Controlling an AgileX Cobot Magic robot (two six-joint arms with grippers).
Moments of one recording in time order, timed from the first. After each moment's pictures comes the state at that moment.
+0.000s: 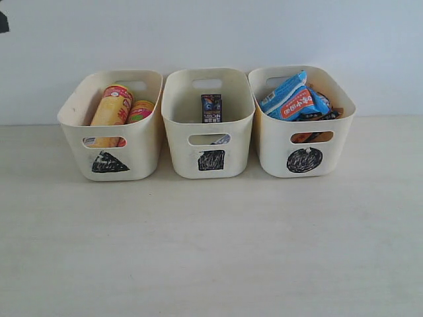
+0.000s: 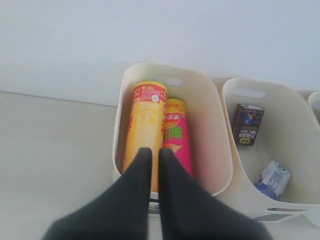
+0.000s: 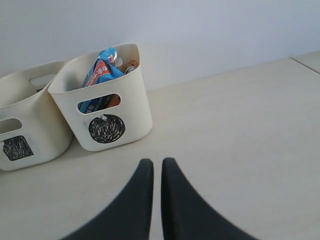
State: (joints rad) left arm -0.10 1.37 -1.30 -0.04 0.53 -0.18; right arm 0.03 0.00 0.00 -0.08 0.21 0.33
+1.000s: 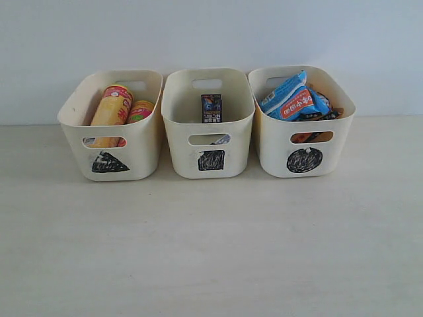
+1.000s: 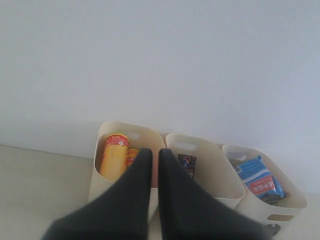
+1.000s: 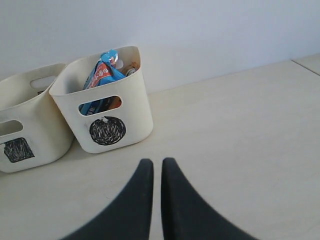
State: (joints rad) left arm -0.10 0.47 -0.83 -0.11 0.52 -0.18; right arm 0.03 0.00 0.00 -0.08 0.20 0.33
